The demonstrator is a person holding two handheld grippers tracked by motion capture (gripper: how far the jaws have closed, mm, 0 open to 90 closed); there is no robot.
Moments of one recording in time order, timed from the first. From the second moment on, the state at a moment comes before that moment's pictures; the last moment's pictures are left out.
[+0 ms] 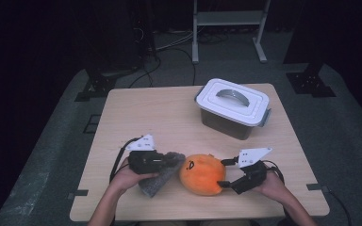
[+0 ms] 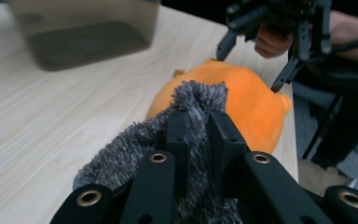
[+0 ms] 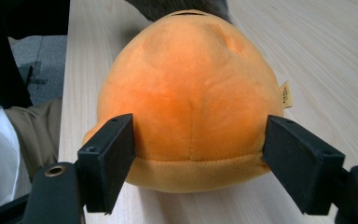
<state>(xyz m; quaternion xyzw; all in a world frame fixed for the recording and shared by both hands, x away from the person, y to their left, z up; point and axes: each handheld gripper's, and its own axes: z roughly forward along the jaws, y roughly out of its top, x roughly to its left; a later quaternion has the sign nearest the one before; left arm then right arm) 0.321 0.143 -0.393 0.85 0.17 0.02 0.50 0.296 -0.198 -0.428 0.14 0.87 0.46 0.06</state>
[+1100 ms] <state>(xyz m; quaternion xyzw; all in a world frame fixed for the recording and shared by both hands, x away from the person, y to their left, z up) 0.314 0.143 -0.420 0.87 0.16 -0.01 0.47 0.317 -0.170 -0.433 0.12 0.88 0.46 0.08</state>
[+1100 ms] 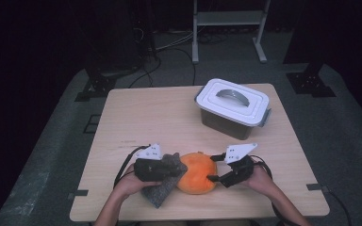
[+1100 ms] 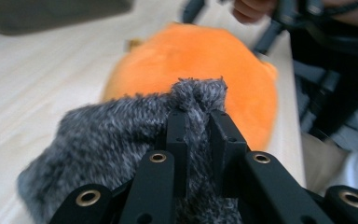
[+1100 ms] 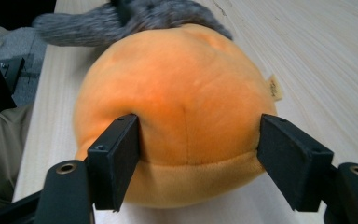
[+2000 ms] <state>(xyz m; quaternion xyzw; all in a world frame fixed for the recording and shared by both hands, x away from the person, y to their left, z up) 0.321 0.118 -0.399 0.88 0.14 0.02 0.46 0.305 -0.154 -0.433 0.12 0.89 0.44 0.09</state>
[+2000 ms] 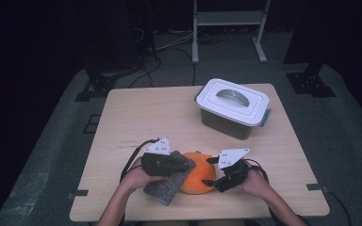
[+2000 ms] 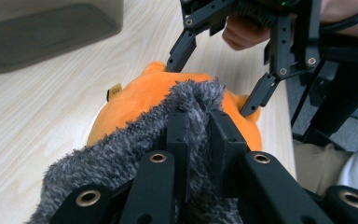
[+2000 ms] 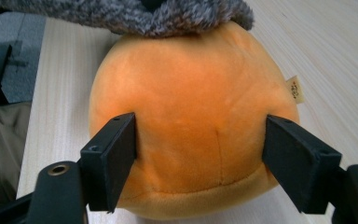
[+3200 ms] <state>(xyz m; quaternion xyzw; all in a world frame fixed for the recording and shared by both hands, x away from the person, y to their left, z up) 0.319 0.131 -0.410 0.87 0.15 -0.01 0.46 0.304 -0.147 -0.437 0.11 0.87 0.47 0.09</state>
